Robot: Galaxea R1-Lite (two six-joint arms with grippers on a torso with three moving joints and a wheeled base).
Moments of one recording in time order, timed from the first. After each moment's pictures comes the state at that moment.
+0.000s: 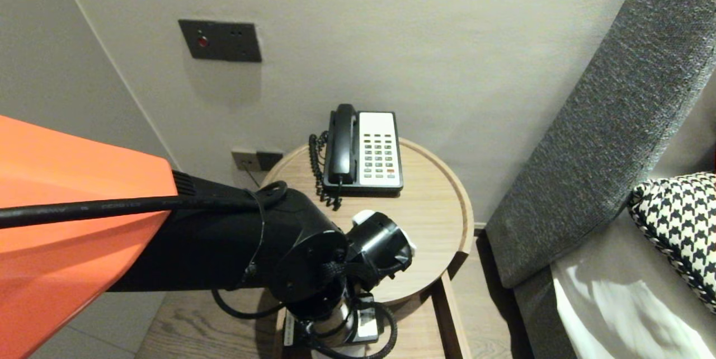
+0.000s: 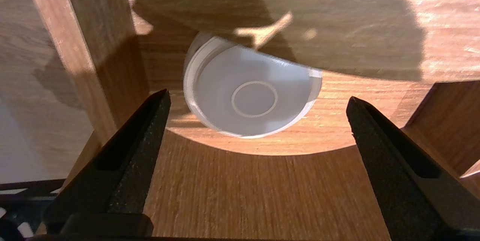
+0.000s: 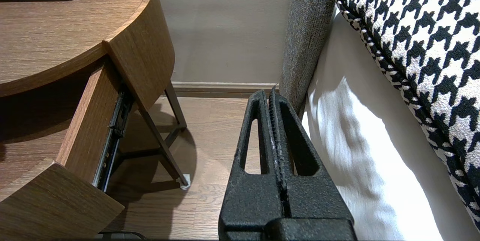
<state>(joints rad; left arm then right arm) -0.99 2.04 -1.38 0.65 0.15 -0.98 0.00 0.01 0.00 -0.10 -0.03 0.02</state>
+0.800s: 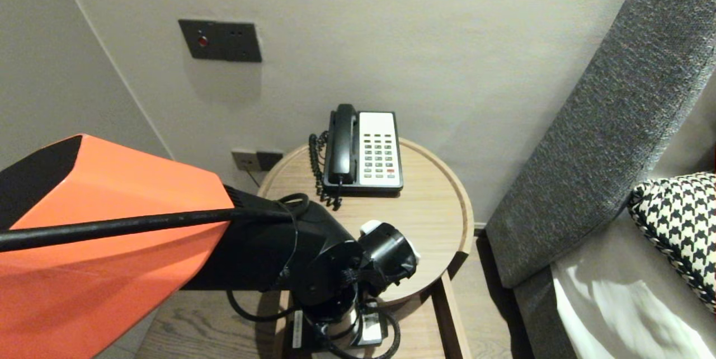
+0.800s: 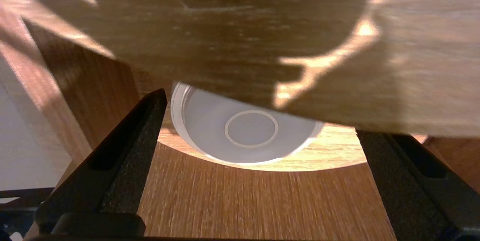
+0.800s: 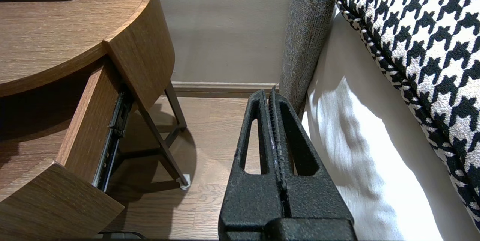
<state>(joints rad) -0.99 2.11 -1.40 0.64 0.15 -0.98 0.00 0.01 0.00 -0.10 -0.03 0.02</state>
